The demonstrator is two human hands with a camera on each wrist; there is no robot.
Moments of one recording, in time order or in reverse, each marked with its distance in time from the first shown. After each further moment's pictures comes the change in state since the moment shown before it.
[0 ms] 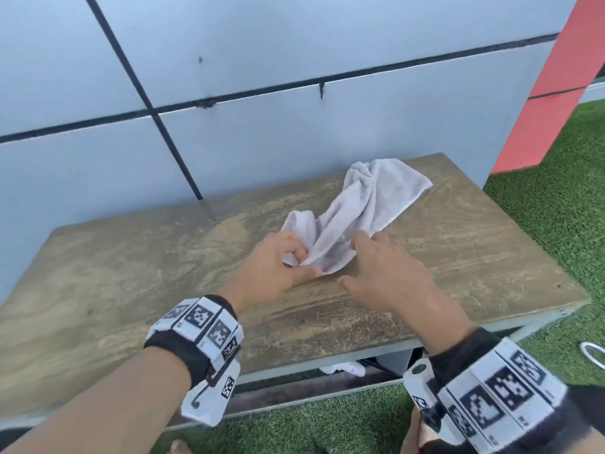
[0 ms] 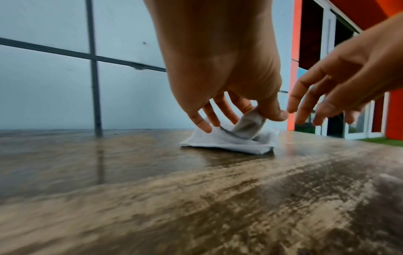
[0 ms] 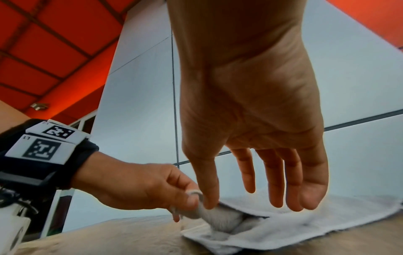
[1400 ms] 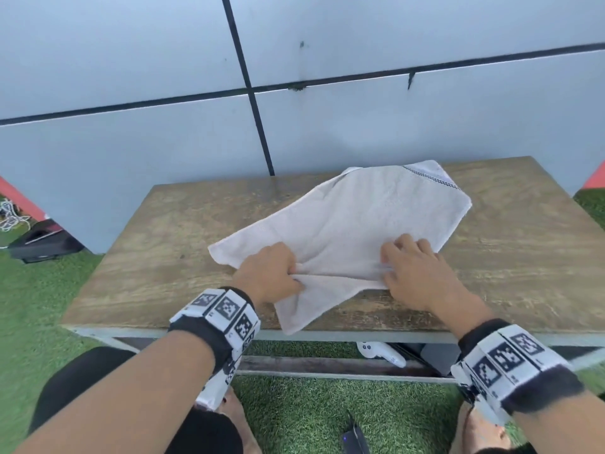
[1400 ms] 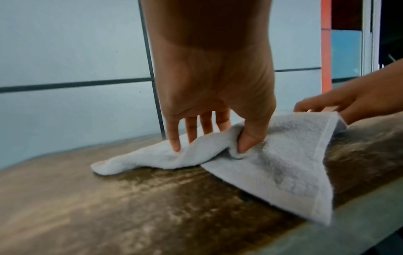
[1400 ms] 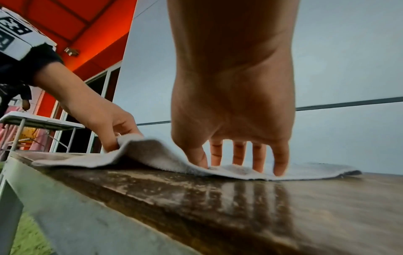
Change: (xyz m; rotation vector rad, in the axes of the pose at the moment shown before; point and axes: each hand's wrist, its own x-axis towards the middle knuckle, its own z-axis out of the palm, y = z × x) left_hand -0.091 -0.042 -0.054 0.494 -0.135 -0.407; right_hand 0.024 -0.010 0.056 -0.300 -0.010 -0.275
